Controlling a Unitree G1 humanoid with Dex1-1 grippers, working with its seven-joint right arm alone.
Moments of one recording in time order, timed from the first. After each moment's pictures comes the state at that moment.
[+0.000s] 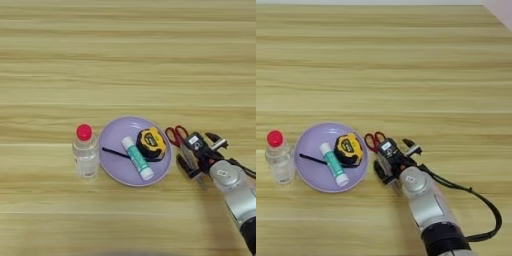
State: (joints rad) arm -0.11 -0.33 0.12 0.41 -0.32 0.17 0.21
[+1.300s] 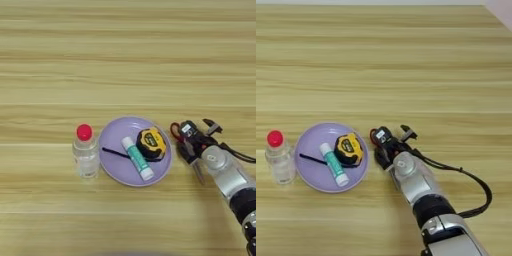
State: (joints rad) arm -0.32 -0.34 0.20 0.75 -0.39 0.08 0.07
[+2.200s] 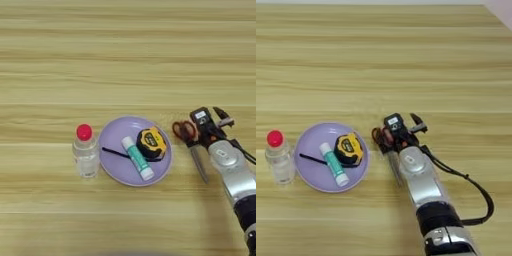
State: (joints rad) arm -0.24 -0.30 0.03 0.52 -0.22 0.00 0.03
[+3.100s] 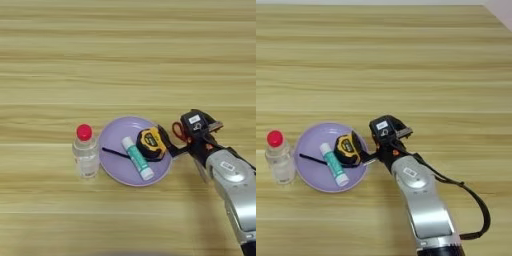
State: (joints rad) arm 0.08 -0.25 0.08 -0.25 -0.07 0.37 0.29
